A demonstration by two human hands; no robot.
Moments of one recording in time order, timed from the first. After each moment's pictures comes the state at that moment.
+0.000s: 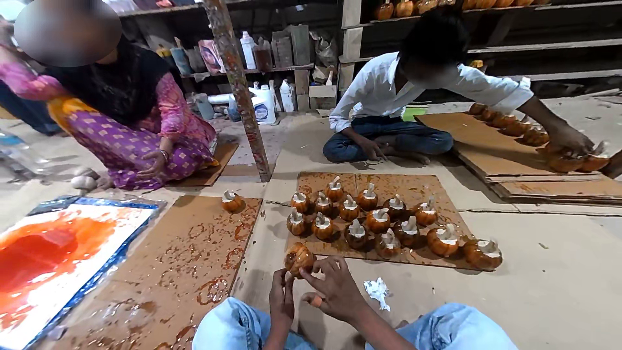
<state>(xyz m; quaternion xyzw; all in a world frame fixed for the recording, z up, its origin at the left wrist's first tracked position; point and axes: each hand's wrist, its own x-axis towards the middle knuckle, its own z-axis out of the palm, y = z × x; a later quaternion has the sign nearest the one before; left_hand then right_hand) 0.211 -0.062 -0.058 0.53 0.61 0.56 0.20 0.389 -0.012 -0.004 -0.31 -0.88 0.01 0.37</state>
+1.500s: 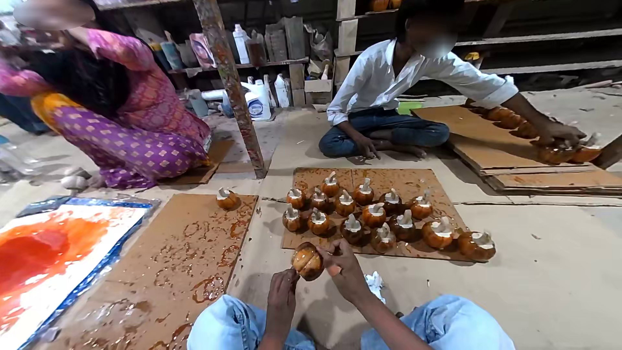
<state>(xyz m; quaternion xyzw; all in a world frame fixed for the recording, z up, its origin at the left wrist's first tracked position) 0.214 -0.067 -0.059 0.66 0.54 0.52 -0.04 0.409 0.005 -0.002 -0.39 -0.75 0.27 0.46</state>
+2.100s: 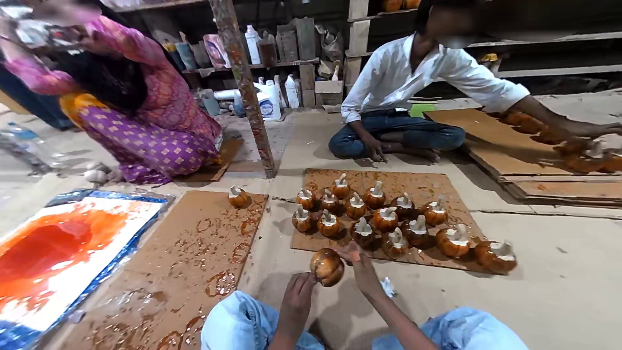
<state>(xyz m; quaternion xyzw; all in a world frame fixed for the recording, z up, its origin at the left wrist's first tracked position) 0.219 -0.069 -0.059 0.72 0.52 0.46 -0.06 0.417 0.009 0.008 -0.47 -0.61 0.47 0.43</state>
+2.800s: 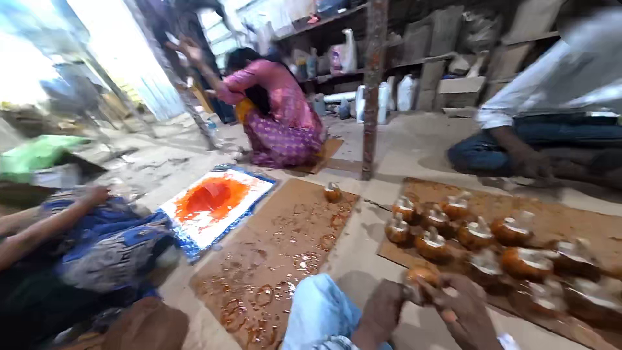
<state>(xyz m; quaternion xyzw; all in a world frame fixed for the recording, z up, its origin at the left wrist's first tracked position) 0.218 -0.078 -0.036 0.68 0.59 0.41 0.14 0.406 0.007 -0.009 -0.29 -0.86 0.10 0.41</state>
